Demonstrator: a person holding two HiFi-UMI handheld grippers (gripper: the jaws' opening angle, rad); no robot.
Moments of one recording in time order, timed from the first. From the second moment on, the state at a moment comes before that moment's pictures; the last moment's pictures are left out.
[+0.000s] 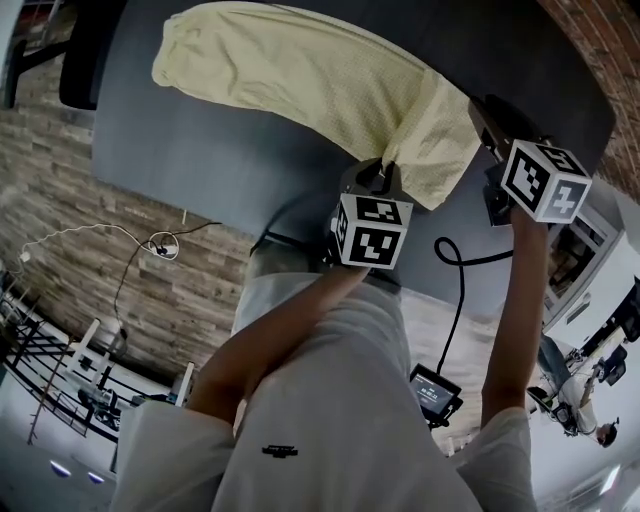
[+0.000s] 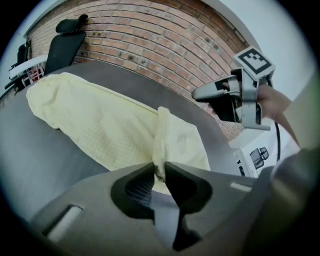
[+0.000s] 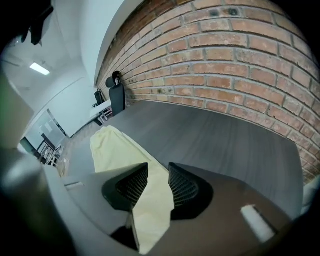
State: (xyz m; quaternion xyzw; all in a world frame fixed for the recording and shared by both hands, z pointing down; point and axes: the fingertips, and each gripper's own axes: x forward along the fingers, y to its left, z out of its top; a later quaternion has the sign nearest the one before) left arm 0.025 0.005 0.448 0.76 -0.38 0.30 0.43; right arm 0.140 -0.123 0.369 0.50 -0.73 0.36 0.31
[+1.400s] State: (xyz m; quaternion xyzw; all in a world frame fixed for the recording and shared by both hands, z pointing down) left arm 0.152 0.083 0.485 0.81 -0.35 0.45 0.14; right arm 0.220 -0.060 0.478 0.42 -0.72 0.47 0.30
